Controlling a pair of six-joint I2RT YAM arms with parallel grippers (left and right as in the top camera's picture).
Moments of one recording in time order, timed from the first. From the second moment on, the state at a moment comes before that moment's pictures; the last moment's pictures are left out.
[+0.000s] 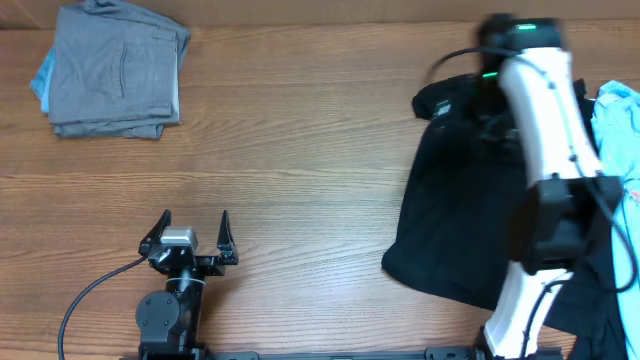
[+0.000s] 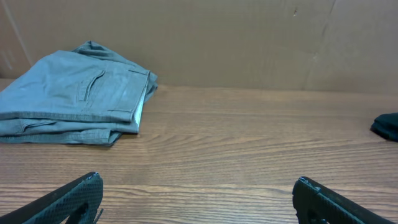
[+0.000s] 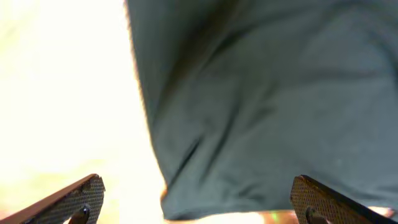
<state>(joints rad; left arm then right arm) -0.02 0.01 0.01 -0.08 0.02 -0.07 0.12 2.11 2.04 -1.63 -0.02 0.43</state>
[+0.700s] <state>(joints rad) -0.02 0.01 0.01 -0.08 0.02 -0.07 0.45 2.10 1.49 -1.61 0.07 0.57</state>
